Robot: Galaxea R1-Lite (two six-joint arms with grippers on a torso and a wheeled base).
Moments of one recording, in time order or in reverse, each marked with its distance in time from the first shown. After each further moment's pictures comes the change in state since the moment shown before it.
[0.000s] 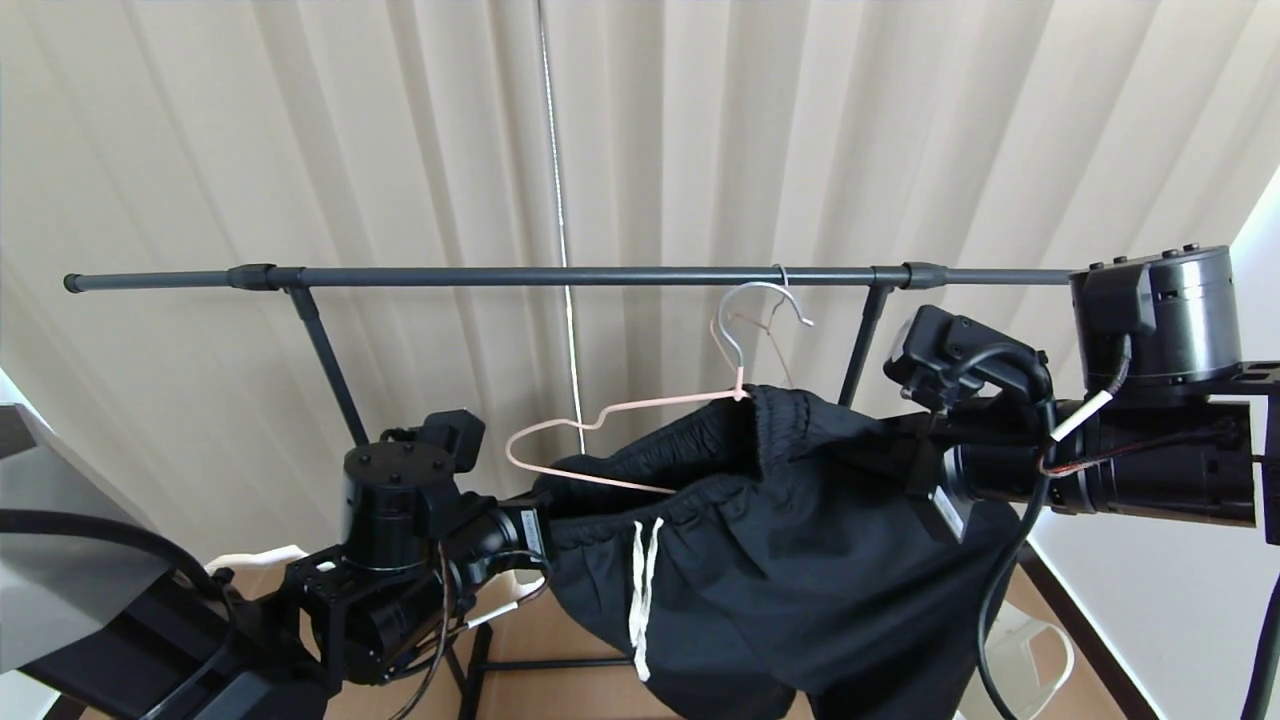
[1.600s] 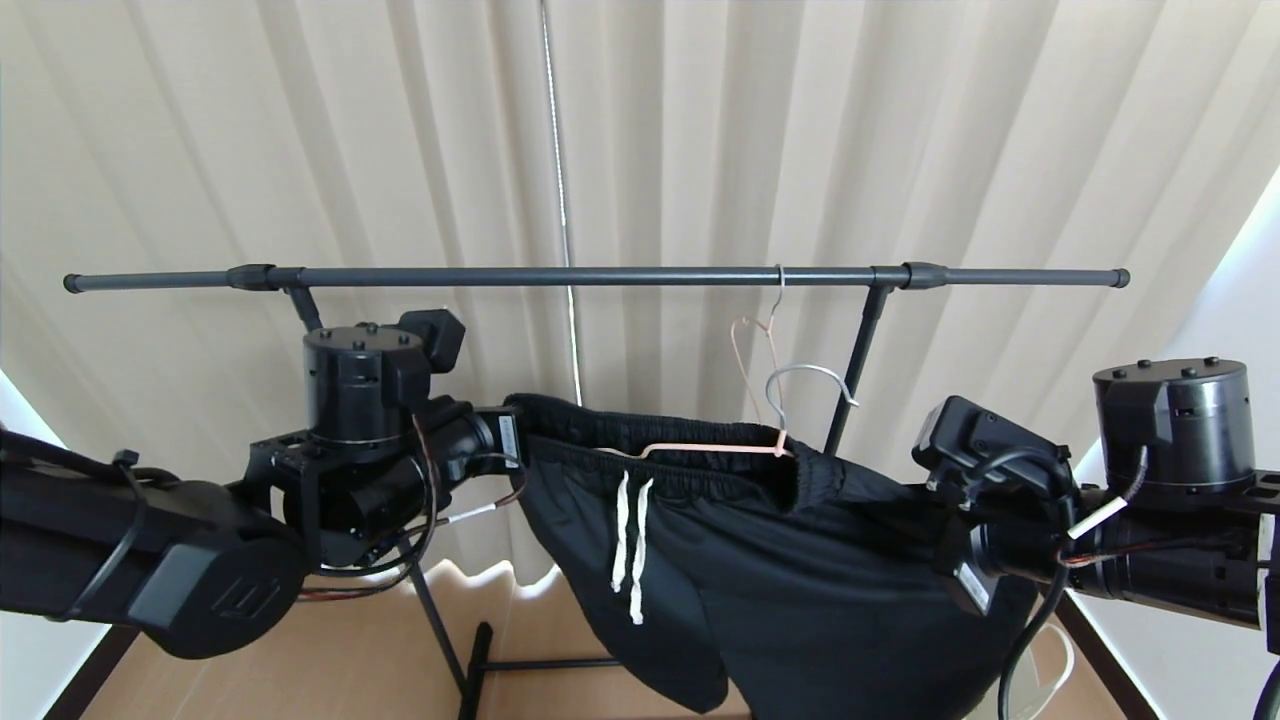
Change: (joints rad) left arm 0.084 -0.114 -0.281 0.341 0.034 0.159; right arm -0.060 -0.018 0.290 -0.253 -0.026 -0.013
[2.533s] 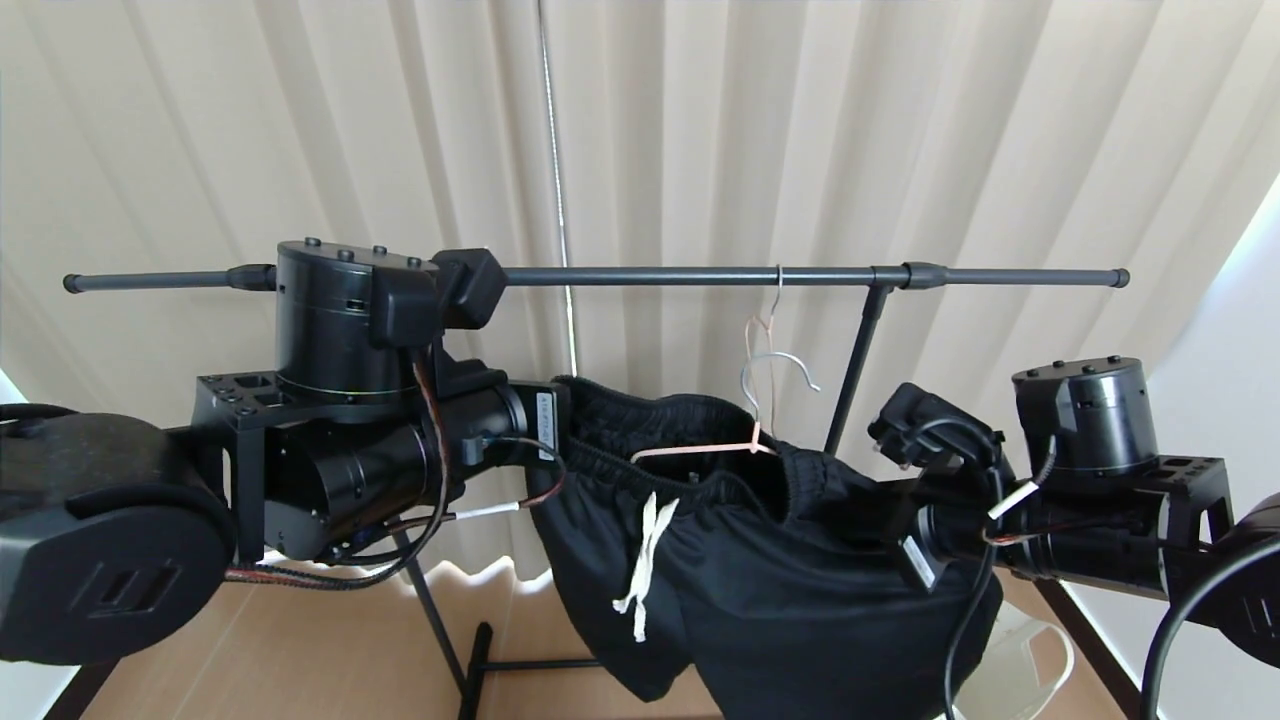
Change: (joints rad) left arm -0.179 -0.157 -0.156 0.352 -0.003 0.000; right arm 0.033 0.126 -0.074 -0.009 -0.045 0.202
